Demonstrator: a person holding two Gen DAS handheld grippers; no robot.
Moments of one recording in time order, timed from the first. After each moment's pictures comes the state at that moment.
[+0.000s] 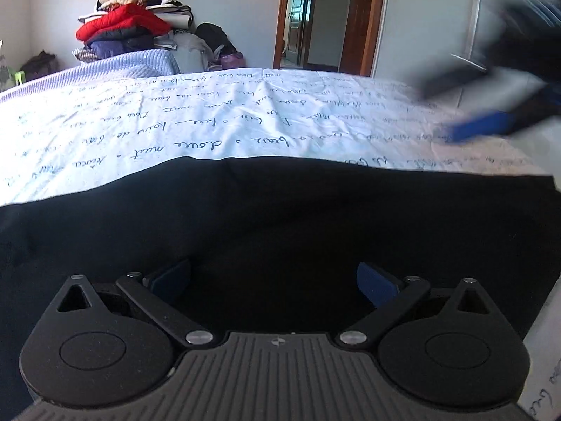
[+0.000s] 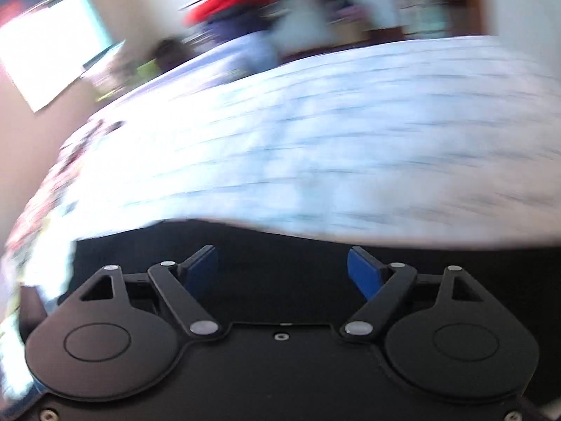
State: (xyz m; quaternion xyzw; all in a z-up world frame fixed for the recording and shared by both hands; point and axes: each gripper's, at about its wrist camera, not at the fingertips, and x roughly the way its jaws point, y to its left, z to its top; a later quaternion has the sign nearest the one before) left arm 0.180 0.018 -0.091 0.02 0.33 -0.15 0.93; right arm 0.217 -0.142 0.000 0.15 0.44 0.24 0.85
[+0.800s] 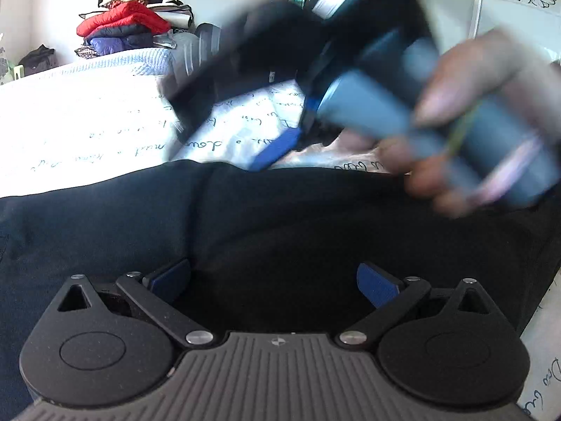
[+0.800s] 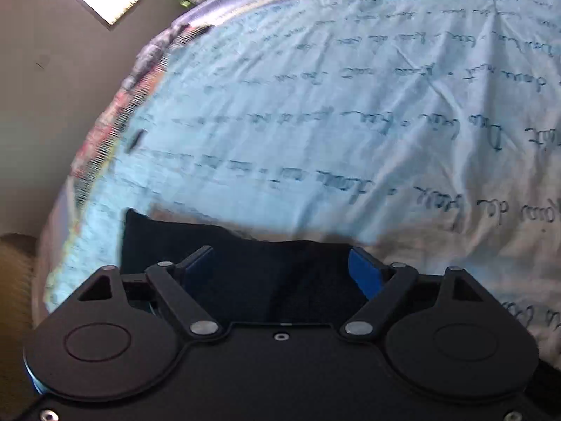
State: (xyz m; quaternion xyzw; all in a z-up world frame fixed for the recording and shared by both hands) left arm 0.180 0.019 -0.089 0.01 0.33 -0.15 0.93; right arm 0.321 -0.012 -0.063 0.07 0.52 0.28 0.80
